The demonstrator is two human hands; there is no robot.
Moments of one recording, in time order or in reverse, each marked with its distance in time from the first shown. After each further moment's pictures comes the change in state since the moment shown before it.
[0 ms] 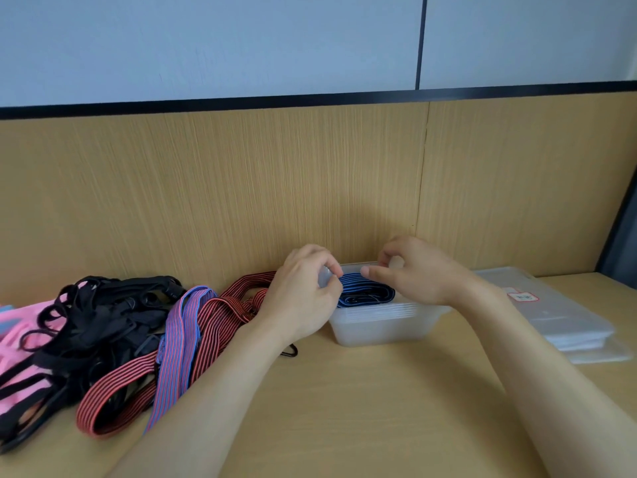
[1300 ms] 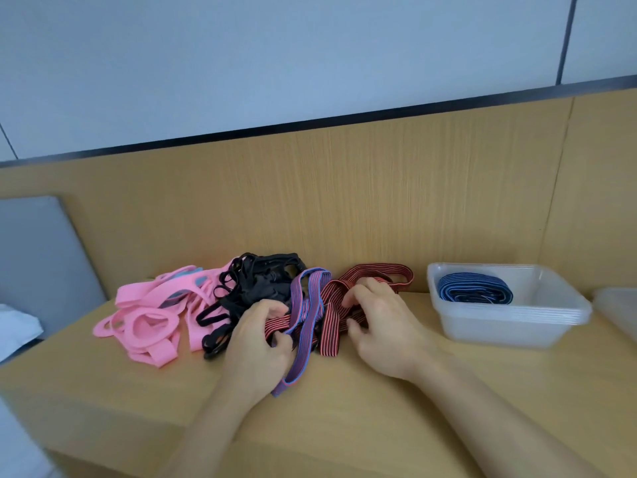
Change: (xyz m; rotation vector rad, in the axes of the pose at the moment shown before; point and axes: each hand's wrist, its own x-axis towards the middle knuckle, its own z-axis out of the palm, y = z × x) left_hand -0.173 -0.064 -0.111 0.158 0.405 -0.408; right_hand -0.034 -0.138 0.121 0.182 0.043 -0.460
